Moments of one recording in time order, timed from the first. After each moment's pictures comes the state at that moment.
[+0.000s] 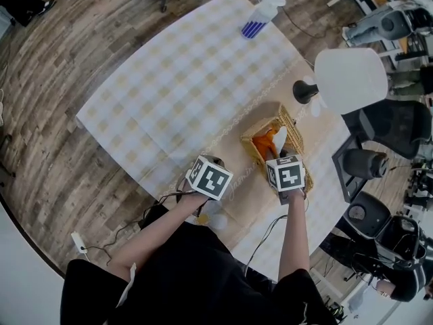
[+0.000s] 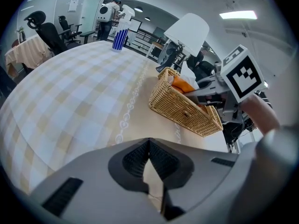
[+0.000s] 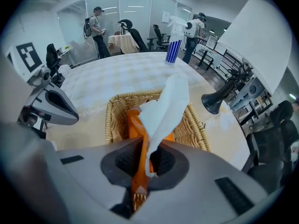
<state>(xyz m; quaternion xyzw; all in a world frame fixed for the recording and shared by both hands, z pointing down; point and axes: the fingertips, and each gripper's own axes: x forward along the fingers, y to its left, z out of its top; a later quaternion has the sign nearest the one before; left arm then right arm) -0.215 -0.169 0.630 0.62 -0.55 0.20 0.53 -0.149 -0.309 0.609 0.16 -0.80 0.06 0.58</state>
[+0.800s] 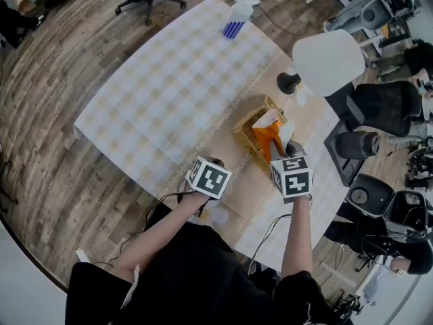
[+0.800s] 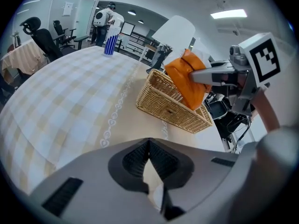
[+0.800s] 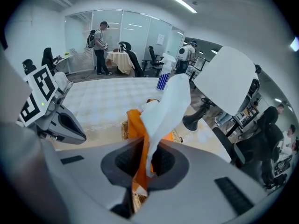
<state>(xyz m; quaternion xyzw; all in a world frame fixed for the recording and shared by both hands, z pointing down) -0.189 -0.158 0.610 0.64 -0.54 0.20 0.51 -0.143 -0.294 0.516 0.22 -0.84 0.01 0.49</state>
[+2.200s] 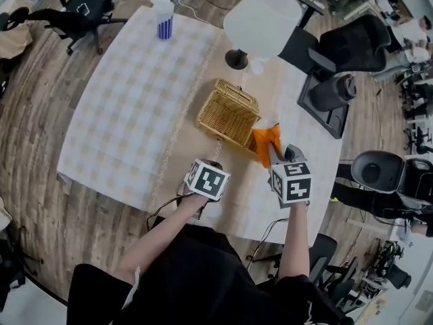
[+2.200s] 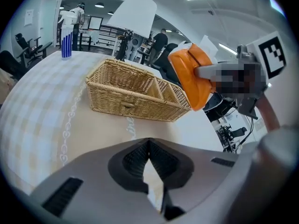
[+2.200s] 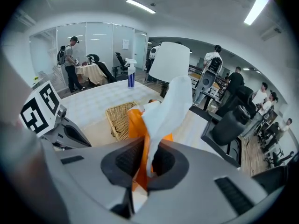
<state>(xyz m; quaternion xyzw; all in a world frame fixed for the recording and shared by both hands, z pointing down) -0.099 -0.170 0.603 0.72 -0.43 0.28 0.46 -0.011 -0.280 0.492 0.38 -0.81 0.11 0.43</state>
